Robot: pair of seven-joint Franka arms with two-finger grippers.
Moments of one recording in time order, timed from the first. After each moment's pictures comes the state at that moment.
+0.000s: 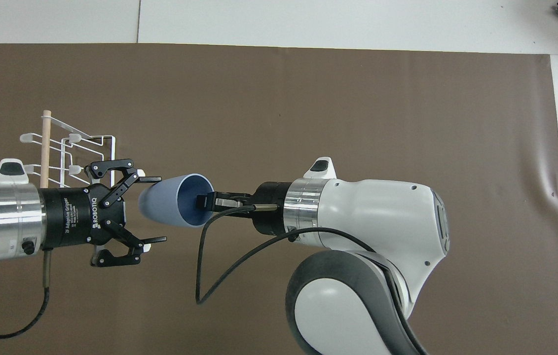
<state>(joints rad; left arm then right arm) -0.06 -0.36 -0.15 -2.18 -0.85 1.97 -1.51 -0.11 0.05 0.78 -1.94 1.12 2.46 0.02</state>
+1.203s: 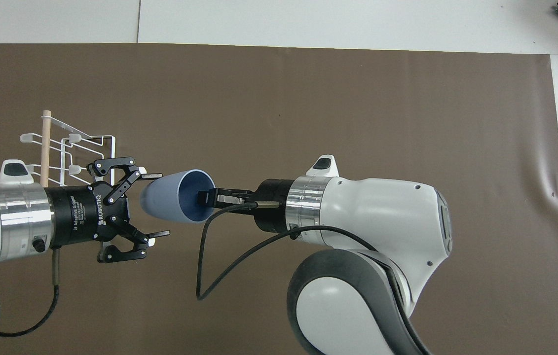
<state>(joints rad) -0.06 -0.36 -0.17 -2.20 -0.82 2.04 -1.55 -0.12 0.05 0.78 -1.93 1.12 2.48 0.02</state>
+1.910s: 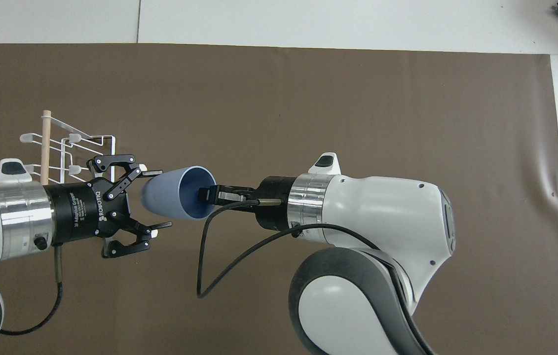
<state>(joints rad) -0.07 -0.36 -0.17 -2.20 -0.82 2.09 -1.57 -0.12 0.05 0.78 -1.93 1.12 2.48 0.02</state>
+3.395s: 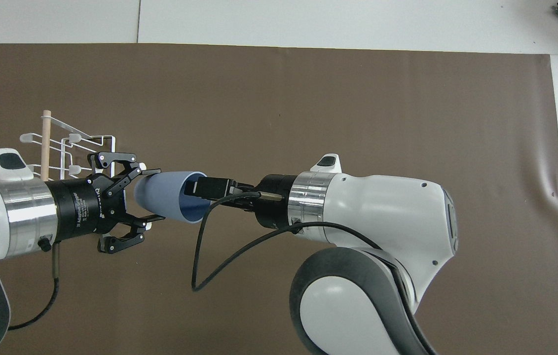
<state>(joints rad) -0.07 -0.35 -0.19 -2.18 -0.64 2.12 -1.50 -0.12 0.05 0.78 -1.92 1.12 2.48 0.10</state>
